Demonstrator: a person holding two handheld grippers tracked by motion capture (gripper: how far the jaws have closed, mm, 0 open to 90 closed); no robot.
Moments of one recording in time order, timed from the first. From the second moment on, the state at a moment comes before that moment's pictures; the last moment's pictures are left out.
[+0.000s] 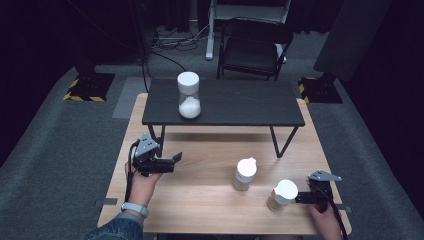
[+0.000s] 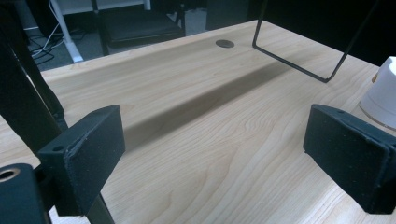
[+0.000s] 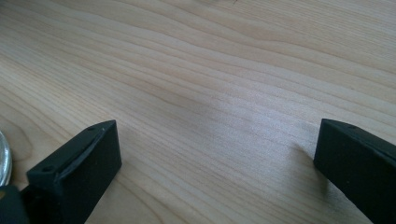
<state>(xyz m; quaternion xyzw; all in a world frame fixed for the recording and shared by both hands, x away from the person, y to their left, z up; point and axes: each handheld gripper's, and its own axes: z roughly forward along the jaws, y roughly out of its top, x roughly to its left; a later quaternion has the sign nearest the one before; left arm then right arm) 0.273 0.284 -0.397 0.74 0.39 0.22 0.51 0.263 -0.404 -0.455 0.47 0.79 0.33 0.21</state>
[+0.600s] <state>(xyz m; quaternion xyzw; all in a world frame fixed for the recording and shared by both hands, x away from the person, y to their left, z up) 0.266 0.283 -0.412 0.74 0.40 0.22 0.50 0.263 -0.404 -0.455 0.47 0.79 0.33 0.21</state>
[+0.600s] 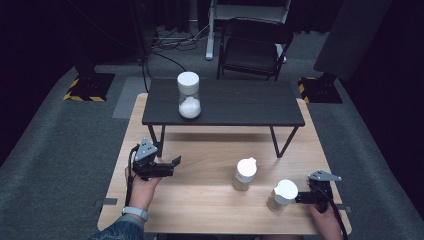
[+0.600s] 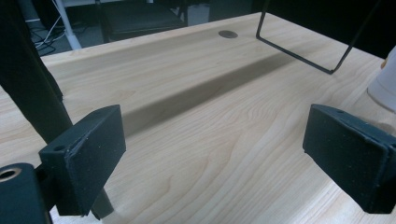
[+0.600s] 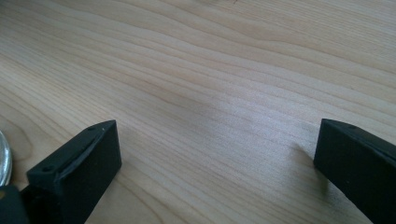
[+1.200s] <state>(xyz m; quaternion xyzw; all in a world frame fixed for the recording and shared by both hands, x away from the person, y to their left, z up) 0.266 0.273 -0.431 0.77 0.39 0.23 0.45 0.263 -0.404 -0.455 0.47 0.79 0.33 0.21</state>
